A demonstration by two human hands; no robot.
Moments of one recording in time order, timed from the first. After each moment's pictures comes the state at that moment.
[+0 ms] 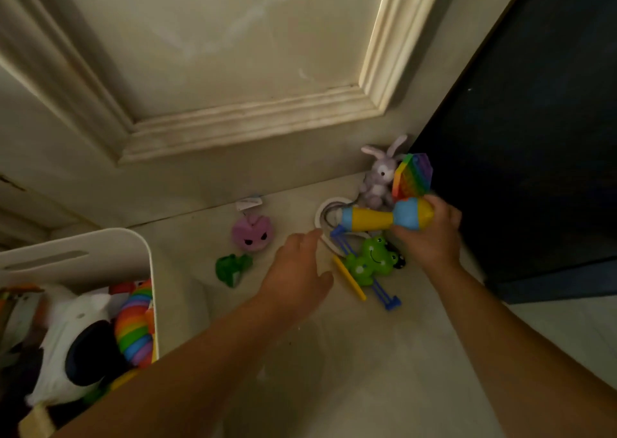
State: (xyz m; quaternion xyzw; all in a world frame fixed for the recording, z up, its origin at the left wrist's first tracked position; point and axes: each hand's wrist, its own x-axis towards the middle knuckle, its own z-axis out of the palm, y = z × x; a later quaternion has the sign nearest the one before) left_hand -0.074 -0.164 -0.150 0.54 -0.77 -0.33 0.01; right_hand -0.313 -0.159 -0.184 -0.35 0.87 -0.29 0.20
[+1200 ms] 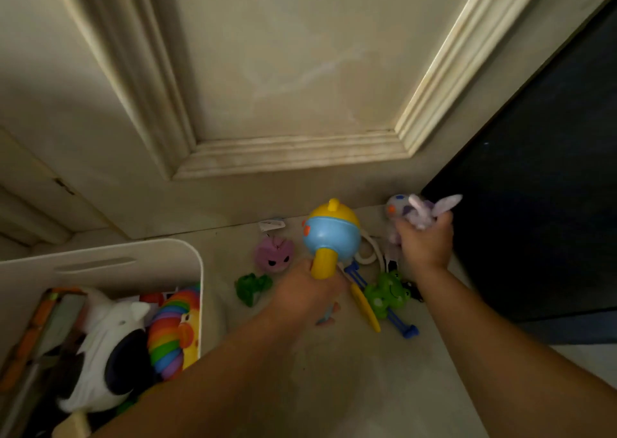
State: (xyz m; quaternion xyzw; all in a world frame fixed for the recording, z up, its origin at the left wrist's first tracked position) left_hand -0.050 -0.173 -0.103 0.59 -0.35 -0.70 0.17; right_hand -0.259 -0.214 -0.154 -0.27 0.83 -0.46 0.18
